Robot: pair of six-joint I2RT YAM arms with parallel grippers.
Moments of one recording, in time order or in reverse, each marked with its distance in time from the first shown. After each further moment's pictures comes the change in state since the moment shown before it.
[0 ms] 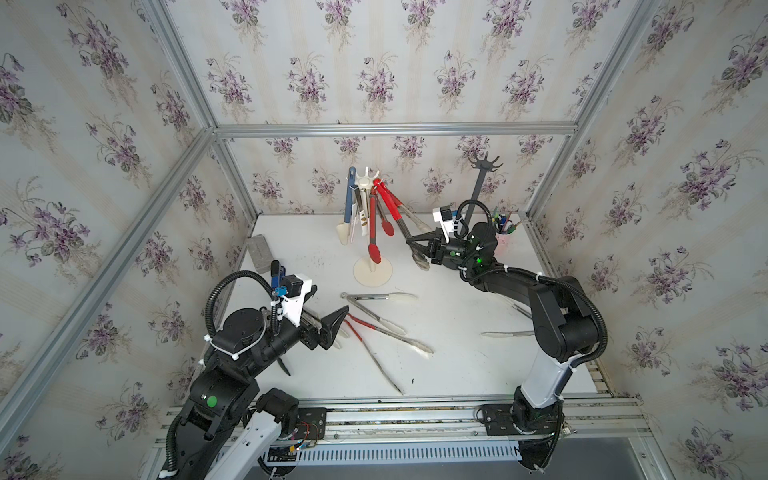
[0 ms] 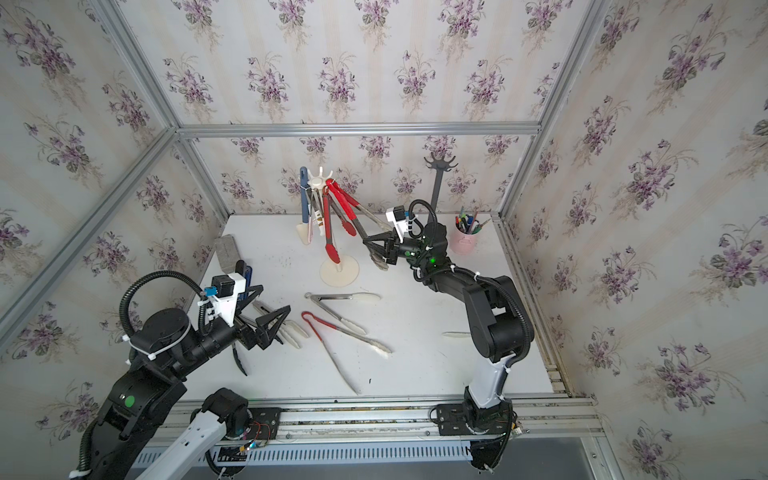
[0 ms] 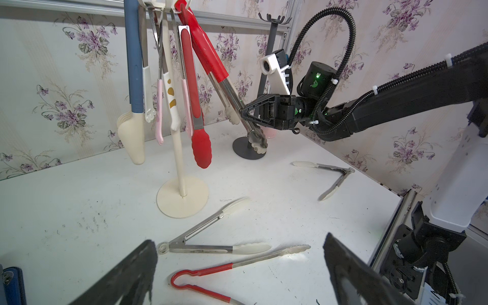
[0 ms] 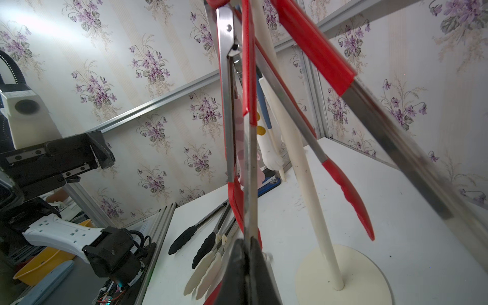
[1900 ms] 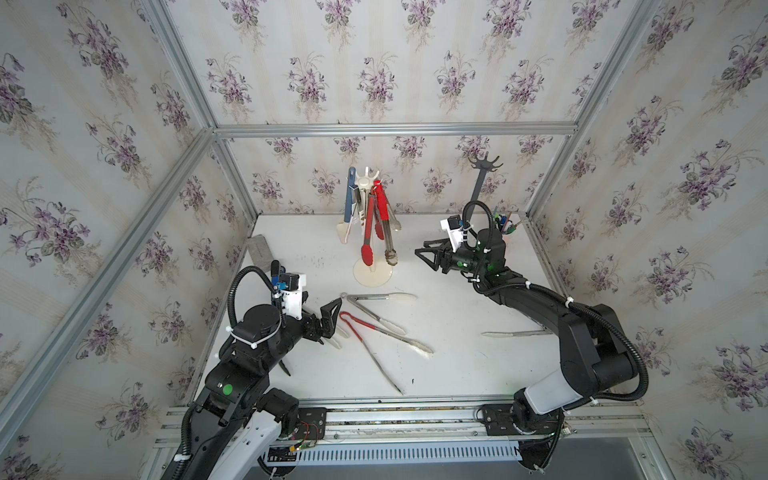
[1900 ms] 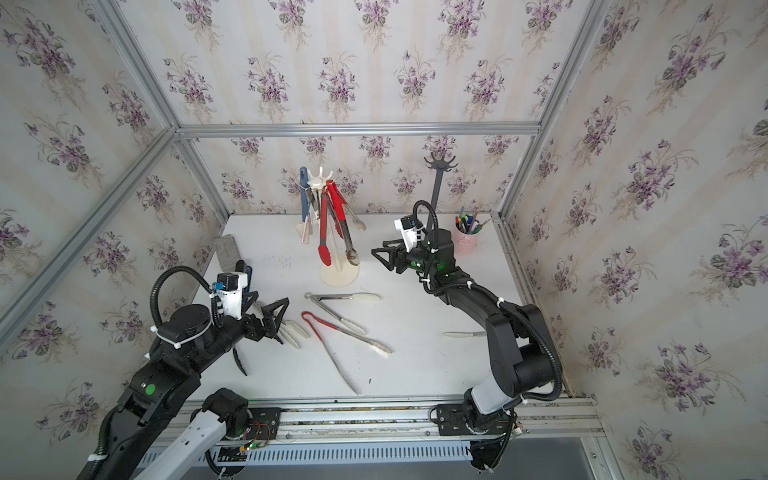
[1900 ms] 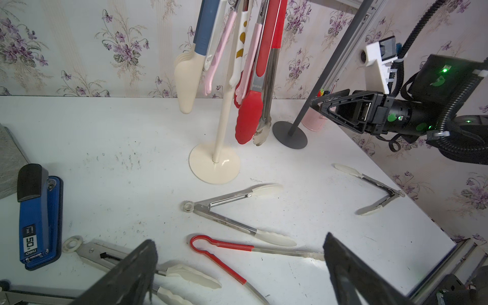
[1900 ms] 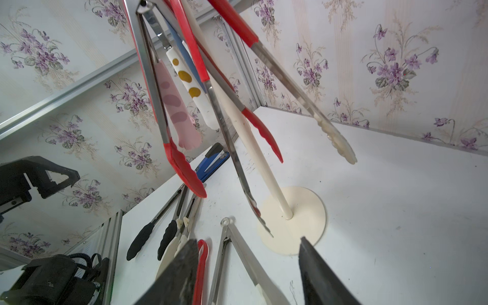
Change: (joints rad) left arm 0.000 0.013 -0.097 -0.010 -0.220 -0.168; right arm 0.004 -0.267 -0.156 -0.470 0.304 -0.198
